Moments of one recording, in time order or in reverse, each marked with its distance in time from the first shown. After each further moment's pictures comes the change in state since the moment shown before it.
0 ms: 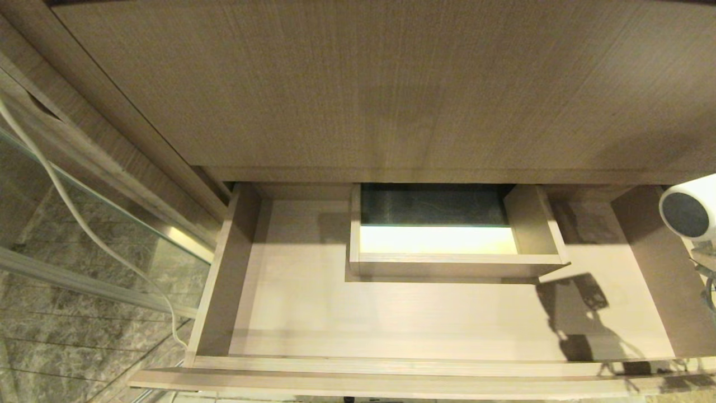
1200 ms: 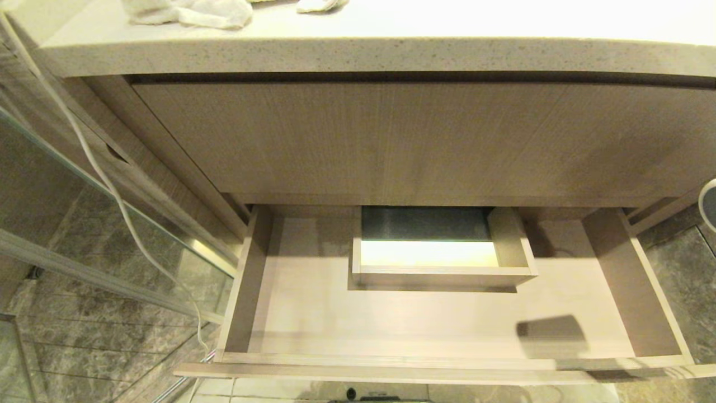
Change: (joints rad) left arm 0.000 0.000 0.000 0.000 0.000 0.000; right arm -0.008 -0.206 0.042 0.020 -0.004 0.030
